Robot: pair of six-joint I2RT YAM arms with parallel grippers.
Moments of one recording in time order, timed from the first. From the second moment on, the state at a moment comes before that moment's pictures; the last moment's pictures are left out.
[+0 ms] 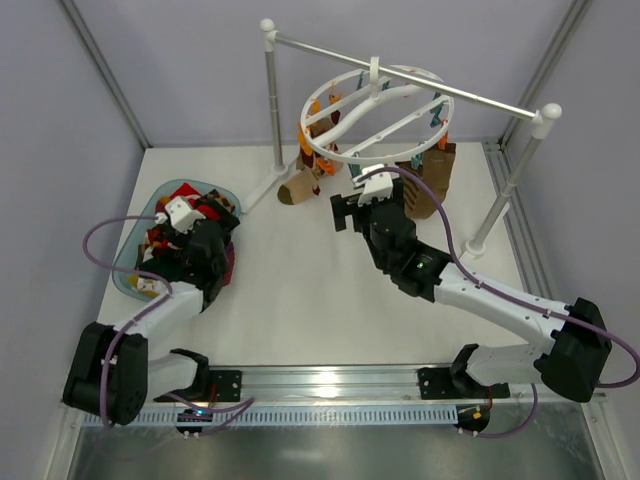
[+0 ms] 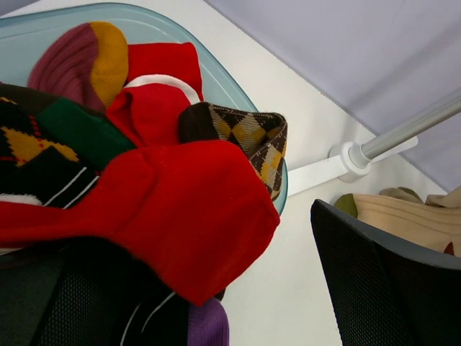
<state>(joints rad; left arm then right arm) -0.29 1.21 0.49 0.50 -0.69 -0.56 0.89 1.25 0.96 0.19 0.66 -0.05</state>
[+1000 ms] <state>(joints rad) -0.46 0.69 0.45 0.08 -0.54 -0.57 0.89 1.15 0.90 0.19 0.67 -0.05</state>
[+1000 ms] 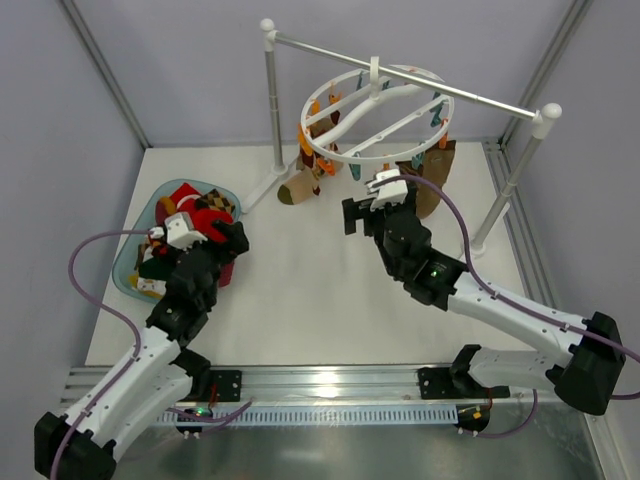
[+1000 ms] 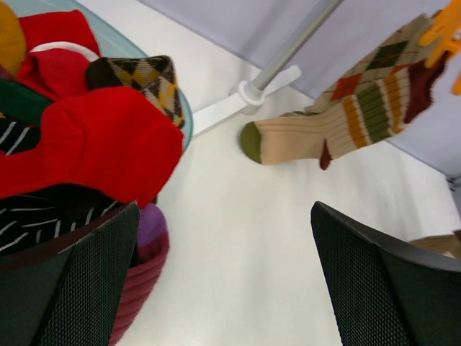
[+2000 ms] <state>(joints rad) -1.05 1.96 1.16 0.81 -0.36 -0.09 0.70 0.44 0.52 0.24 0.73 0.03</state>
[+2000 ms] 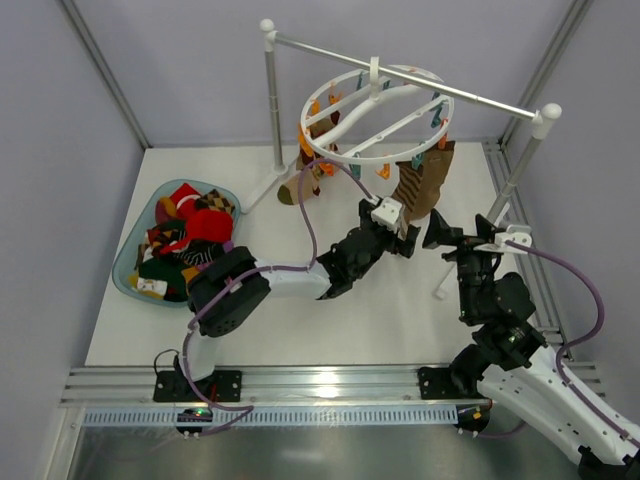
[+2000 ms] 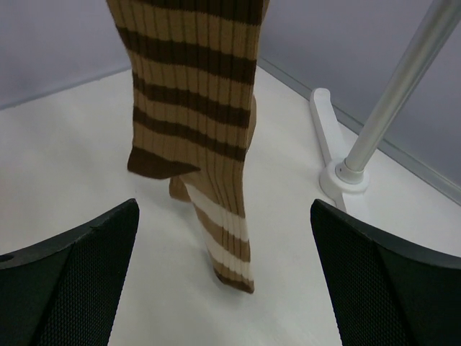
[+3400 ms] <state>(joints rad) -1.00 2.02 1.07 1.11 -0.45 -0.04 0.70 0.89 0.83 0.27 0.58 0.00</state>
